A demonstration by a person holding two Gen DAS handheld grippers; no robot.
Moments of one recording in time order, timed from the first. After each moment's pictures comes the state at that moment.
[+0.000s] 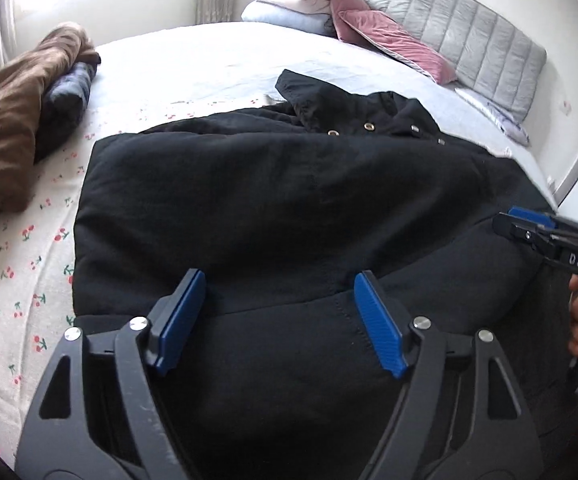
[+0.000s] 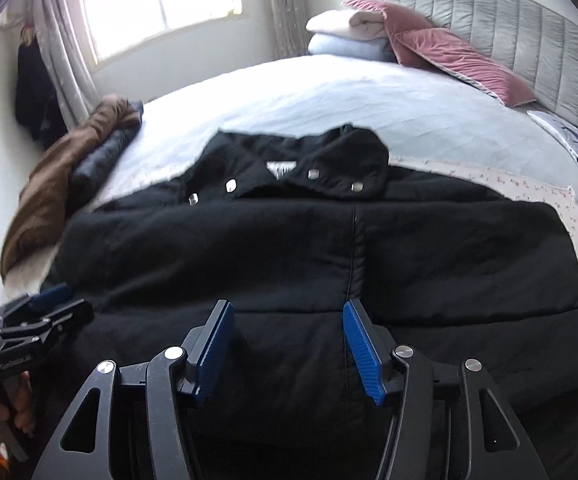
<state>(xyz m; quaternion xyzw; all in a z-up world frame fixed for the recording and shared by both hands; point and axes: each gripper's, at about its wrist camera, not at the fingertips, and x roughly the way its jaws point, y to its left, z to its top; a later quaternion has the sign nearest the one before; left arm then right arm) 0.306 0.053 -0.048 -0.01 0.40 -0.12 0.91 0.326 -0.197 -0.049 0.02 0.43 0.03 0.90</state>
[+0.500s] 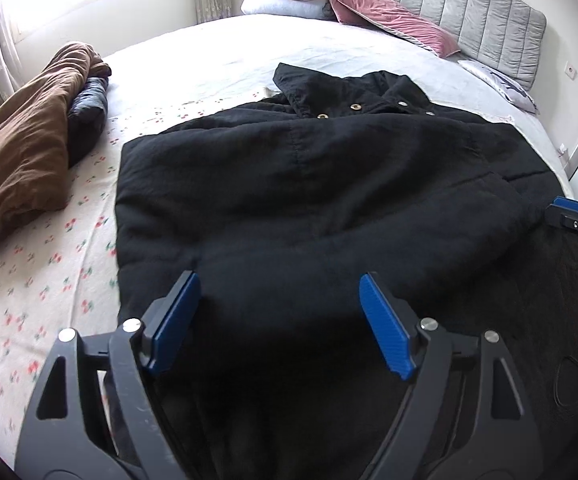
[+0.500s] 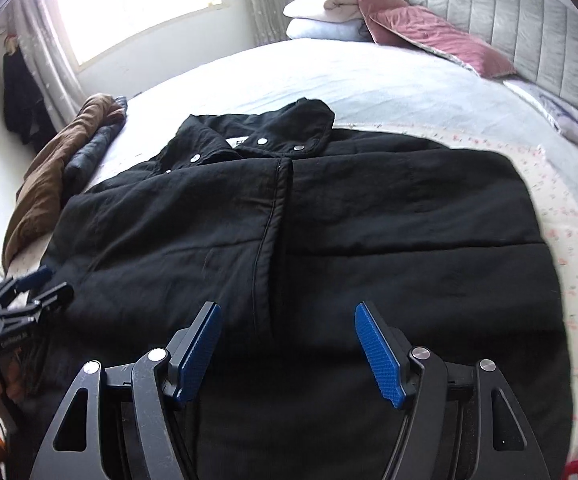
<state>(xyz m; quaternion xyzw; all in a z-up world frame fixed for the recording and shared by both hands) 0.257 0.049 -0.016 0.03 0.43 -0.10 0.90 0.252 -0.243 -0.021 0.04 0.44 0.02 0.90</state>
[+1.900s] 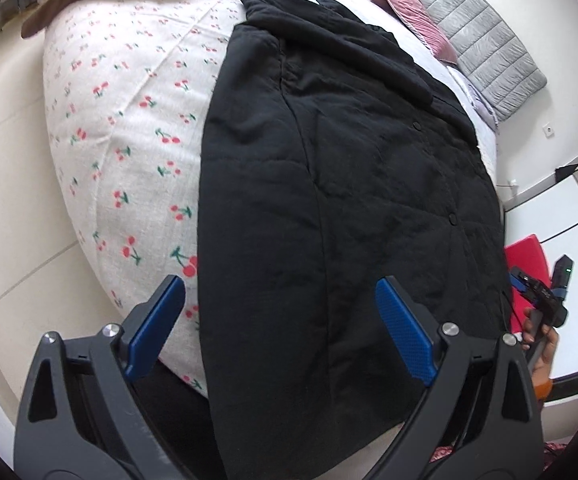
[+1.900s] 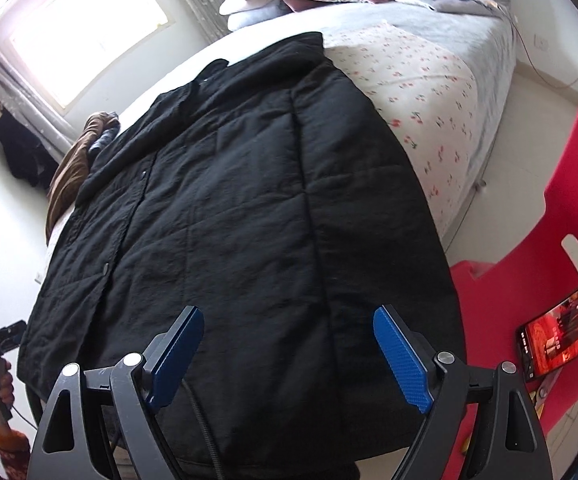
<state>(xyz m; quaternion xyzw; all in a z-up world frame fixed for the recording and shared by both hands) -0.020 0.158 -0.035 -0.17 0.53 -0.13 0.82 -0.062 -0.379 -0.057 0.20 0.47 0.00 0.86</state>
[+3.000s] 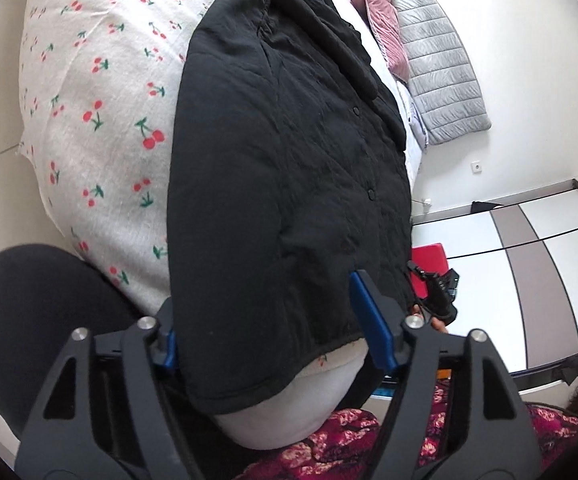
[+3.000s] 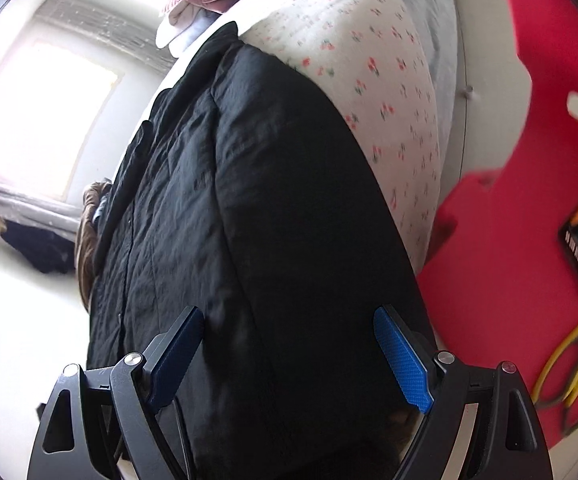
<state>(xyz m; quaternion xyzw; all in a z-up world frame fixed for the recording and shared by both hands) -0.067 0.177 -0.054 -0.34 0.54 -0.23 0.74 -0.088 -0.419 -0.110 0.39 0.46 -0.01 0.80</state>
